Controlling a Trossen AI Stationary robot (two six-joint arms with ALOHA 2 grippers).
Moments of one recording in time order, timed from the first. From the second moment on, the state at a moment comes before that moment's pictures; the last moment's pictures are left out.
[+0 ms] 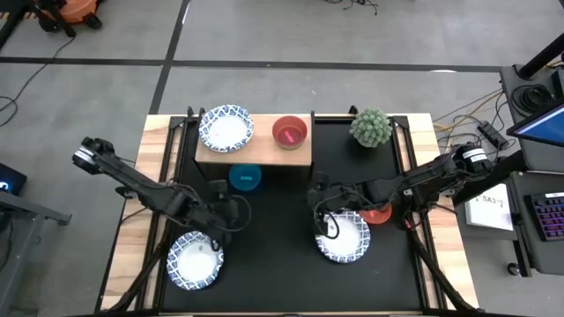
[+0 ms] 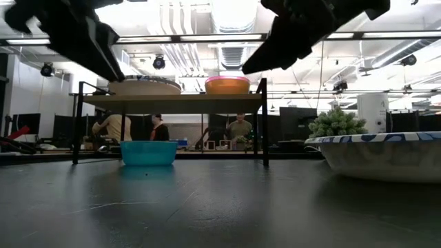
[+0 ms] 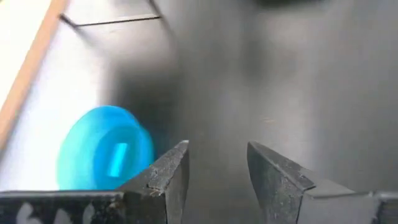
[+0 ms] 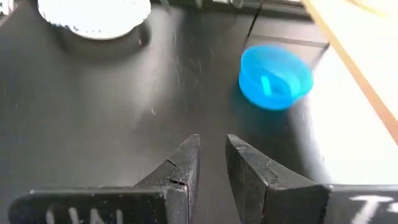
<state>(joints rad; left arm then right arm) -0.49 1.24 0.84 -0.64 -0.57 -0.38 0.20 1.49 0.89 0.05 0.26 0.02</state>
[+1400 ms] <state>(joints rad) -0.14 1.38 0.50 -0.17 -0.49 -0.17 0.21 1.49 0.85 0.13 0.25 0.05</state>
